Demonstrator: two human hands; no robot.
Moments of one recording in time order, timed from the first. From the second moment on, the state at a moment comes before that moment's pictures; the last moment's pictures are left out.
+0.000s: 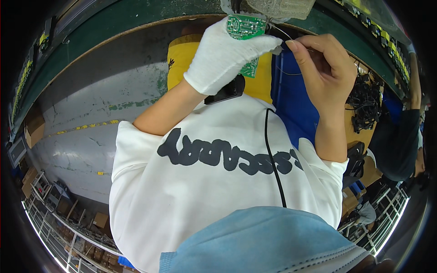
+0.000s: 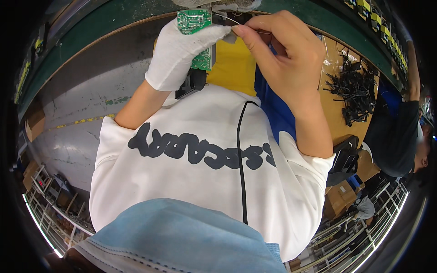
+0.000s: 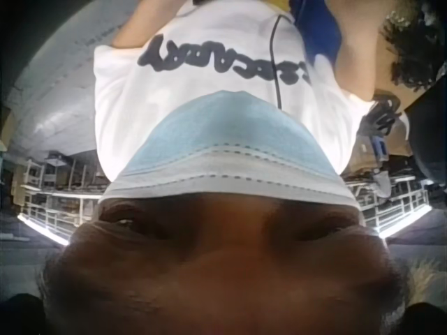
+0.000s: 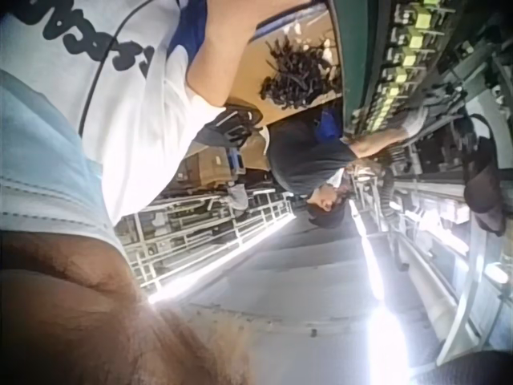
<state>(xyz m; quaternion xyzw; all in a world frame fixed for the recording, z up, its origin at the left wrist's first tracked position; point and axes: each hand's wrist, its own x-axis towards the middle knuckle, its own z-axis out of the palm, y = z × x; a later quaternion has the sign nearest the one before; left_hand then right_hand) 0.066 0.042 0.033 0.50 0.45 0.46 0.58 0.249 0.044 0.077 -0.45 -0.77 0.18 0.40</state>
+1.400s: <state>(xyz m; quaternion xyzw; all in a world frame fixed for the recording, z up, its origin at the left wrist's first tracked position) 0.063 0.048 0.042 0.59 0.44 0.44 0.50 0.233 0.048 0.086 -0.42 -0.81 0.08 0.39</state>
